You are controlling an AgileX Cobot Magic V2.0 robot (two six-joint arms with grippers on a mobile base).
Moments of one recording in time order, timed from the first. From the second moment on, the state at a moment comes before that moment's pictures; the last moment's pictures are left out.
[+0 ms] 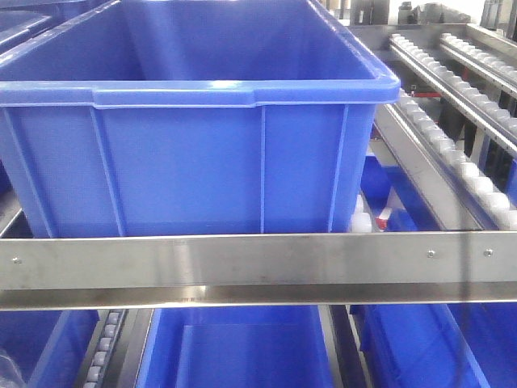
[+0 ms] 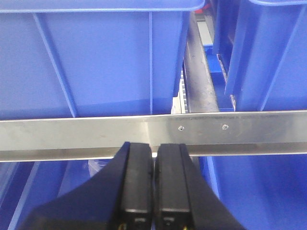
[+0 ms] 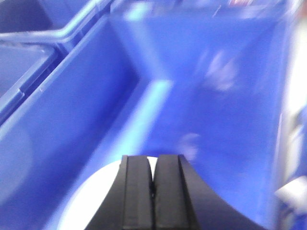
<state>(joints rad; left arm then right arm) -0.06 -0.01 0.00 0.22 0.35 -0.18 0.47 1.40 -1.13 0.16 0.01 0.05</state>
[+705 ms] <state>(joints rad) -0.06 -0.01 0.00 0.22 0.35 -0.18 0.22 0.75 -0.31 0.12 -0.40 0.05</state>
